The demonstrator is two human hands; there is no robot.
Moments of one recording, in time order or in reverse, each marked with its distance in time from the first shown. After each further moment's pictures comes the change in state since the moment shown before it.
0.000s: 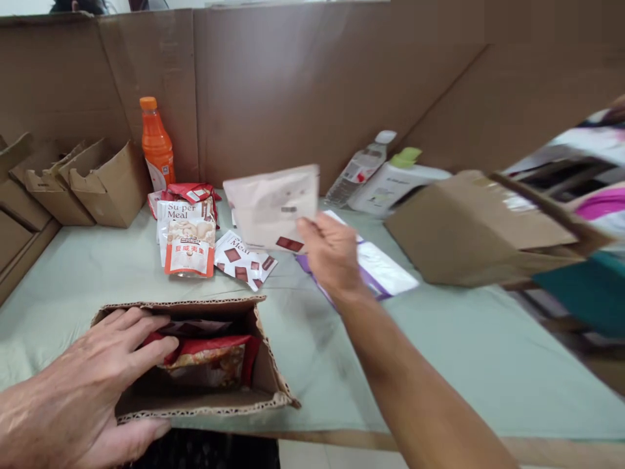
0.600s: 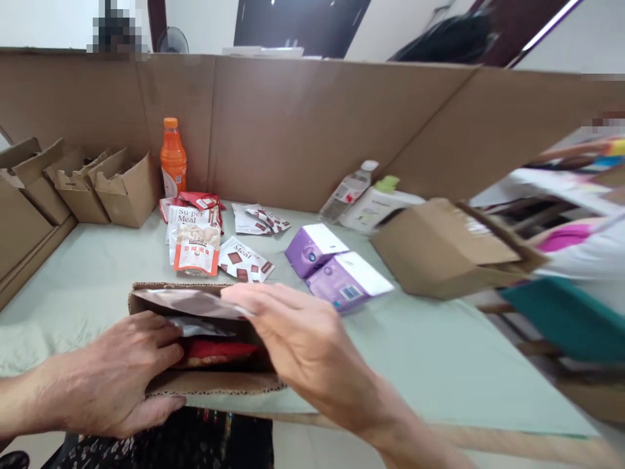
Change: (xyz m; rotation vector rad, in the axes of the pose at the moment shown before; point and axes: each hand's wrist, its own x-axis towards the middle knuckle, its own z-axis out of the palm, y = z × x) left_hand -0.014 0.002 0.024 0.101 0.082 0.180; right_hand -0.096 -0.155 -0.033 -0.103 -0.492 -0.550
